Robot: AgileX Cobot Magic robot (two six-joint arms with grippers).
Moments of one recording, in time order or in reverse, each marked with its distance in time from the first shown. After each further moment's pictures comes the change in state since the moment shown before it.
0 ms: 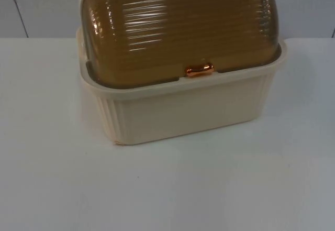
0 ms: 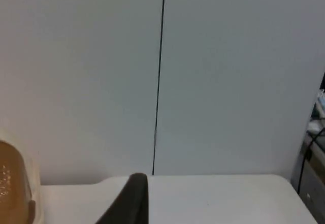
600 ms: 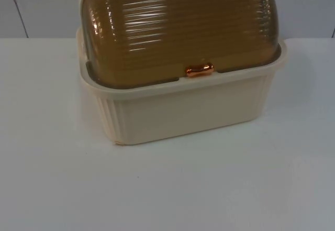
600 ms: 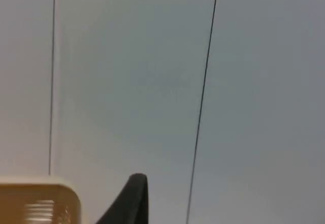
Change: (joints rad) right arm 0.109 -0.234 -0.144 0.113 0.142 -0.137; left arm 0.000 -0.312 -0.092 0.341 0.290 -0.294
